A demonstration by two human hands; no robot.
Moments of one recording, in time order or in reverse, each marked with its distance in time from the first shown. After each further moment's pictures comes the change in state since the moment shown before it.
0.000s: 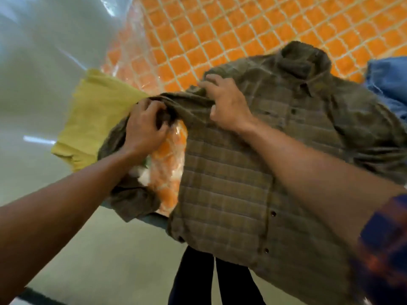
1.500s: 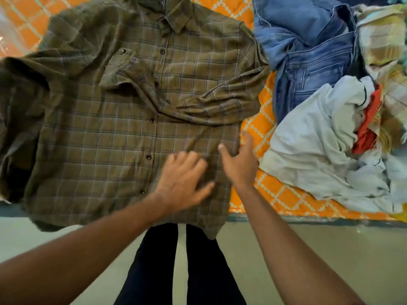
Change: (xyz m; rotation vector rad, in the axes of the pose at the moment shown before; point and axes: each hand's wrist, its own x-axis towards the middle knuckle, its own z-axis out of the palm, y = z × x) left_hand -0.175 0.220 0.117 0.182 -0.397 0.700; right_hand -0.304 0.115 0.042 0.578 0.396 1.024
